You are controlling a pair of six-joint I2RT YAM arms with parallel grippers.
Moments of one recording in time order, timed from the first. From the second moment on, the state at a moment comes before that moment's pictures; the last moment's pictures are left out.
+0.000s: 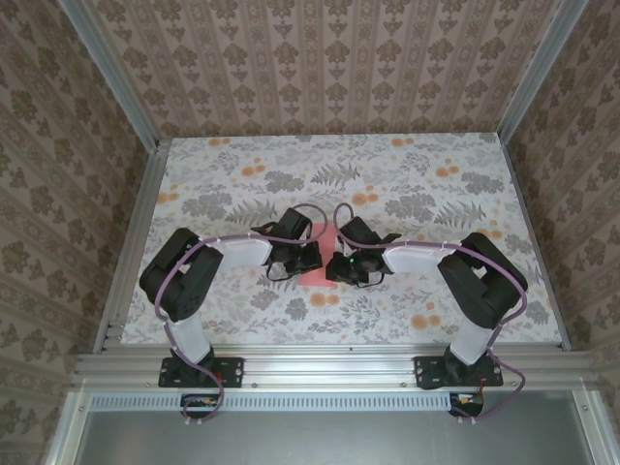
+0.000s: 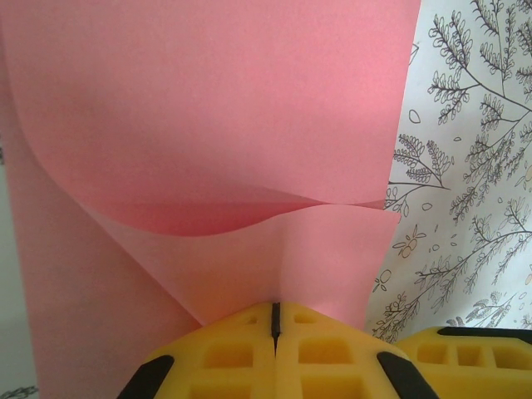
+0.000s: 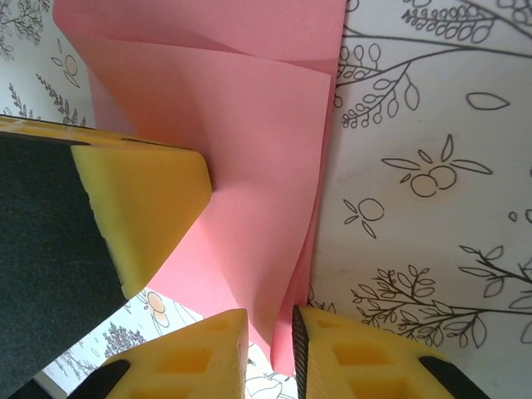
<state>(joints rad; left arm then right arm) -0.72 1.79 0.94 -0.21 0.34 -0.83 0.66 1.73 0.88 -0.24 -0.34 0.80</state>
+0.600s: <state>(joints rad) -0.72 1.75 0.92 -0.22 0.33 -0.83 0.64 1.78 0.88 -0.18 -0.39 0.83</state>
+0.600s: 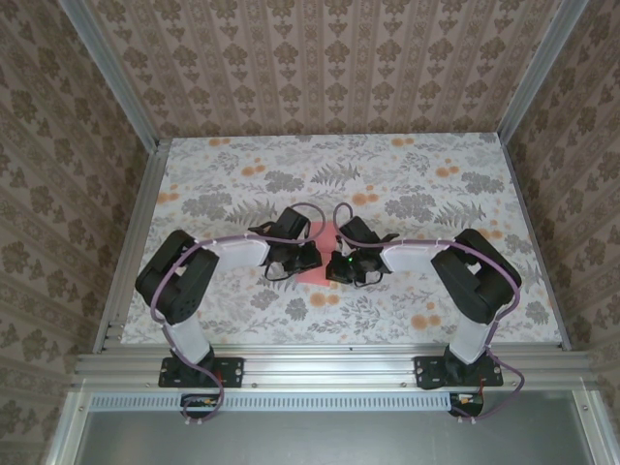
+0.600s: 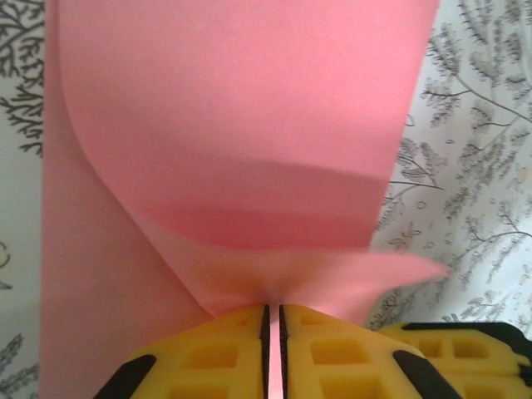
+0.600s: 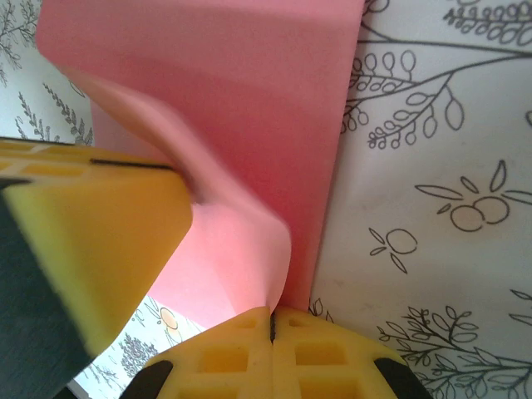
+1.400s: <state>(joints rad) -0.72 1.76 0.89 -0.18 0.32 -0.83 0.63 1.78 0.88 -0.16 -0.40 0.84</state>
